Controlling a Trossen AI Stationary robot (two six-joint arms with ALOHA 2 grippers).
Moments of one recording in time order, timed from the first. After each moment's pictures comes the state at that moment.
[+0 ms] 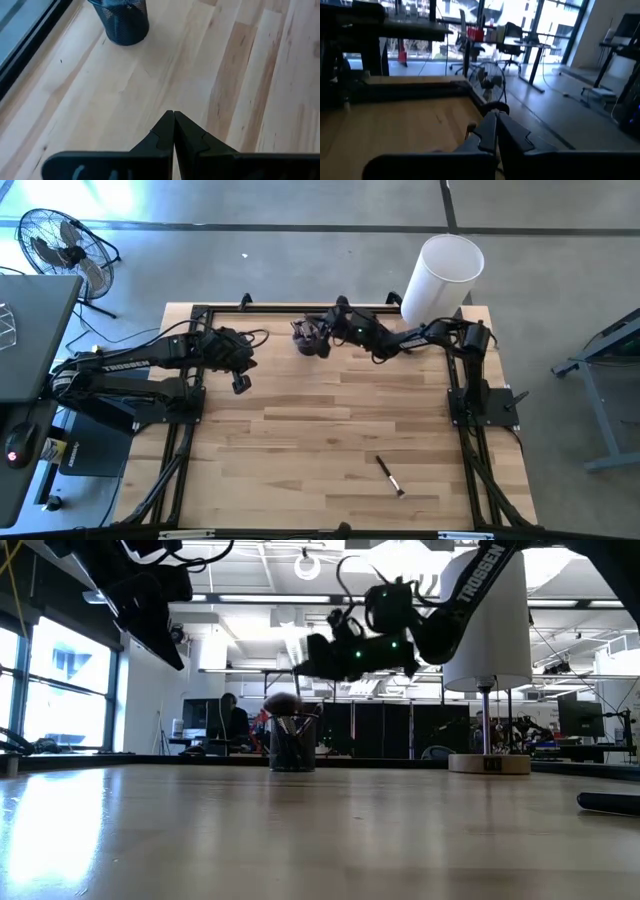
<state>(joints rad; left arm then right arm) 0.28 0.87 0.74 -0.71 -0.09 -0.07 -0.40 1.97 1.05 0.93 0.01 -0.13</state>
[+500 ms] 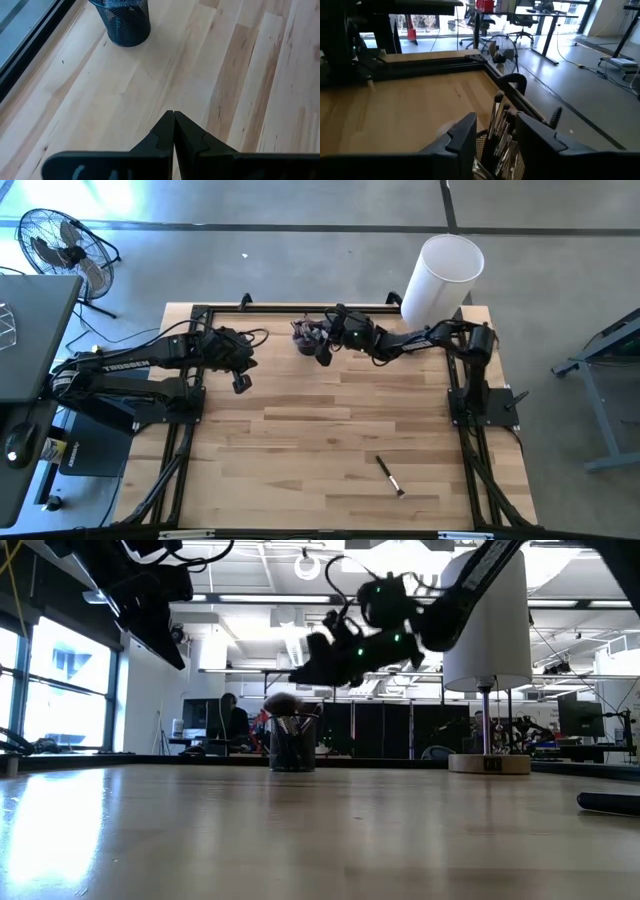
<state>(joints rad) 0.28 0.87 0.74 -0.71 -0.10 -0.08 -0.37 1.92 1.05 0.71 0.01 -0.06</state>
